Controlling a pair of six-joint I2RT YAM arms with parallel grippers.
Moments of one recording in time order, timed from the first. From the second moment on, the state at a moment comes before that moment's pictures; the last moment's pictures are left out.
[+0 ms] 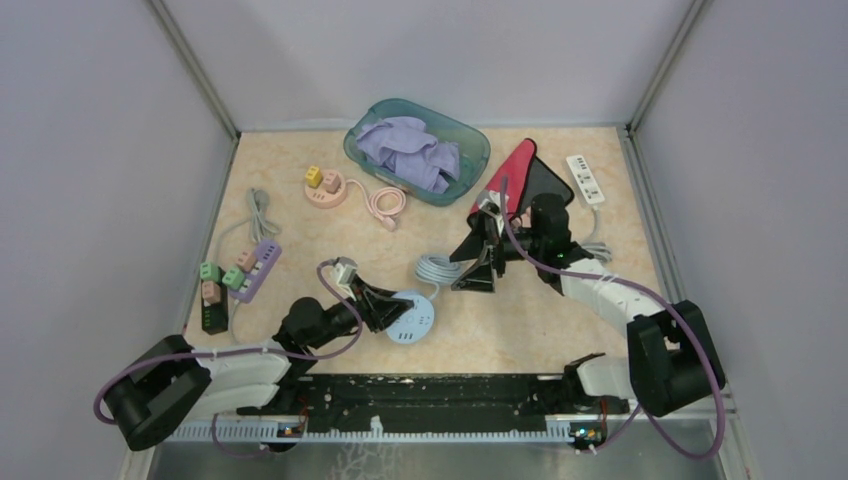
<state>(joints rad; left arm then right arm) -0.83 1.05 0.01 1.09 0.18 -0.62 0.37 1.27 0.64 0.33 -1.26 0.19</state>
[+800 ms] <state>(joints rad) -0.83 1.08 0.01 1.11 0.28 -0.52 0.44 1.33 0.73 0.03 -1.20 -0.07</state>
